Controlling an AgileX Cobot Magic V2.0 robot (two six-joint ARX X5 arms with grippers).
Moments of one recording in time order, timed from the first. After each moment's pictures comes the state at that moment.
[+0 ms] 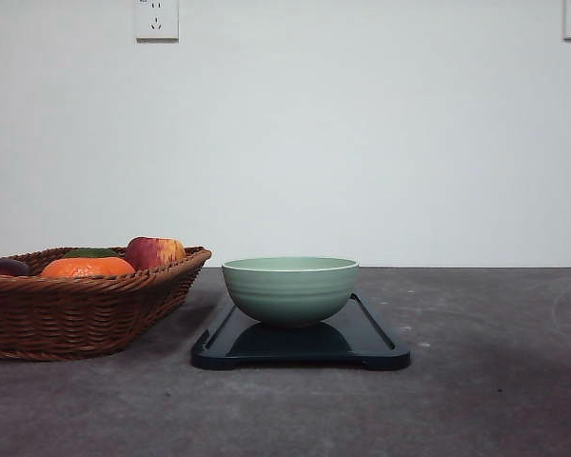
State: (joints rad) left_arx 0.05 0.01 0.03 -0.18 0.07 -0.09; right_arx 0.05 0.00 0.02 -0.03 -0.10 -0.09
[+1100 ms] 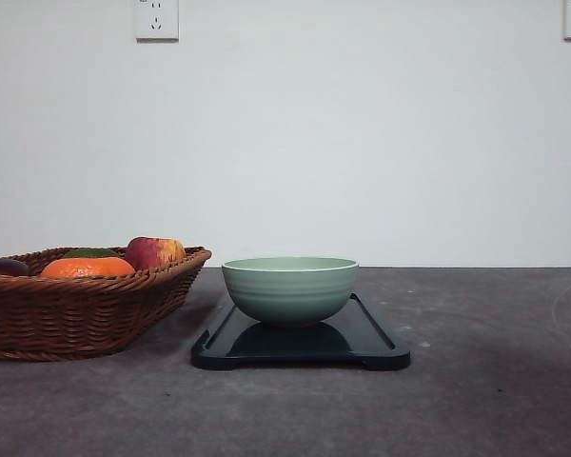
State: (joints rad) left_arx 0.05 0.01 0.03 -0.18 0.07 -0.09; right_arx 0.05 0.00 0.02 -0.03 -0.10 -0.09
